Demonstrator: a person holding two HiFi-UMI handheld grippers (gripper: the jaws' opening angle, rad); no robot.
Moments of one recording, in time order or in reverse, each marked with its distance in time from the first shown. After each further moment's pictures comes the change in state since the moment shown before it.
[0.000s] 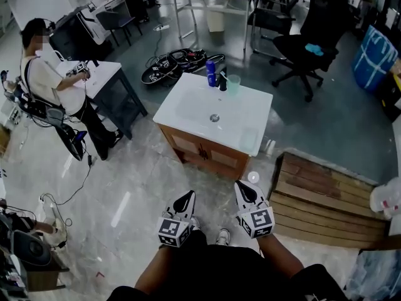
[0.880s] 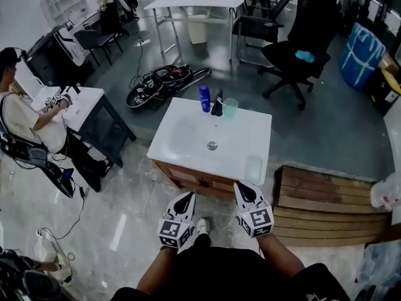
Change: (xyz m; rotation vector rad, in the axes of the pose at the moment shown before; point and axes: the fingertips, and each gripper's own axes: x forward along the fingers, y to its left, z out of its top) left arm 0.124 0.115 0.048 0.029 -0.029 -0.124; right arm 0.147 -0.054 0.036 -0.020 -0.011 -0.128
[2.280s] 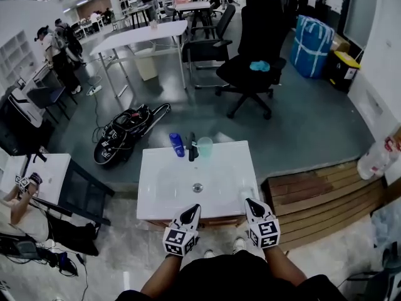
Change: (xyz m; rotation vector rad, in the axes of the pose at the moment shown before) left arm 0.147 0.042 0.040 0.064 0.031 -0.378; right arm 0.034 -0.098 -0.012 0.093 0.110 -0.420
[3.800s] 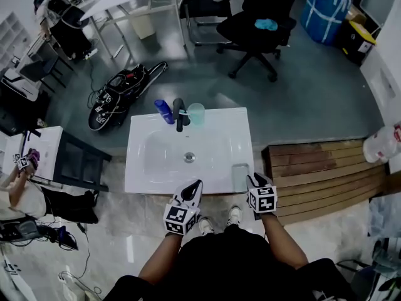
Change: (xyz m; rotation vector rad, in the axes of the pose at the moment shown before) left arm 0.059 -0.025 -0.033 -0.049 0.123 0.028; right arm 0.053 -0.091 -0.124 0.132 0.410 -0.057
